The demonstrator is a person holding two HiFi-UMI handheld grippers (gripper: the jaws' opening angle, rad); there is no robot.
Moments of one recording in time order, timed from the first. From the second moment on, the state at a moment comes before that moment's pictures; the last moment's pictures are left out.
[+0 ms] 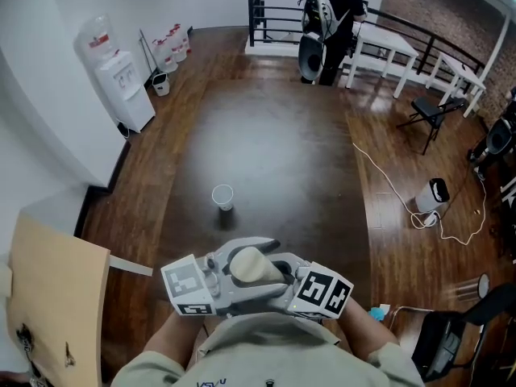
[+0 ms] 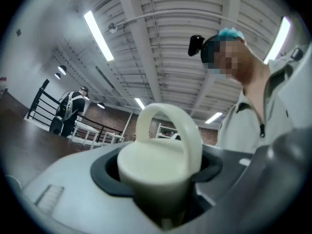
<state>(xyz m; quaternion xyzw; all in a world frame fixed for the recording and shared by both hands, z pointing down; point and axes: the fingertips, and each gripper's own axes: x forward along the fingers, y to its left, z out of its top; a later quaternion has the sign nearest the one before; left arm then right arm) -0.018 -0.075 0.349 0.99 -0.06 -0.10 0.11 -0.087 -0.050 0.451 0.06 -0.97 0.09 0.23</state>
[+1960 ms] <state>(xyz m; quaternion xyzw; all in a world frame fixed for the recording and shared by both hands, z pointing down) -0.047 -0.109 0.328 0.97 -0.14 -0.15 0.09 -0.067 -0.116 0.418 0.23 -0.96 0.06 0.13</state>
